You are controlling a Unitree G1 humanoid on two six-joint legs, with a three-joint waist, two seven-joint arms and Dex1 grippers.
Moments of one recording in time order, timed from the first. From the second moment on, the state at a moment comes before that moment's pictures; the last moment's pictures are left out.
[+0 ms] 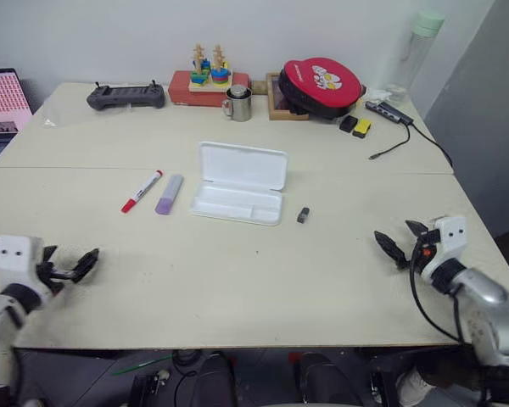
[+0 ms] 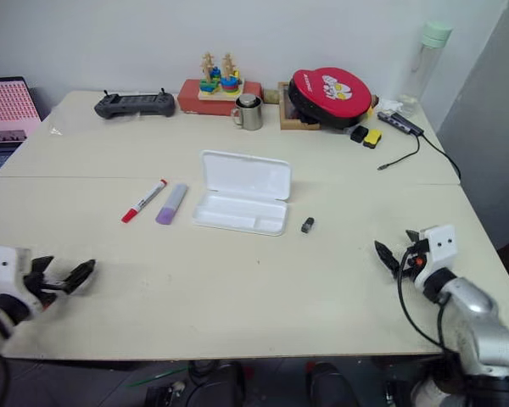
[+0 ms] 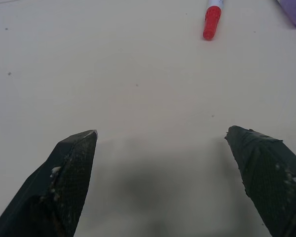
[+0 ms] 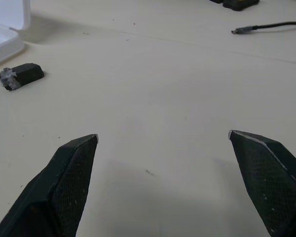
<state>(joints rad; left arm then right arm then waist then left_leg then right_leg) 0.07 0.88 0.52 0.28 -0.42 0.27 -0.72 -0.07 -0.62 -0.22 -0.11 0.43 0.40 0.55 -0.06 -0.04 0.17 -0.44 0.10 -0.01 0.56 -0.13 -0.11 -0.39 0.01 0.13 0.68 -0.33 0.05</state>
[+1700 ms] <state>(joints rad) -0.17 0.72 0.20 -0.28 -0.60 0.52 -0.84 -0.76 -0.39 0.38 0.07 0.29 0.63 0.86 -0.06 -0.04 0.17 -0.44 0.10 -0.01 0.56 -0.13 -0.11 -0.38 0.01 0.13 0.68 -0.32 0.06</state>
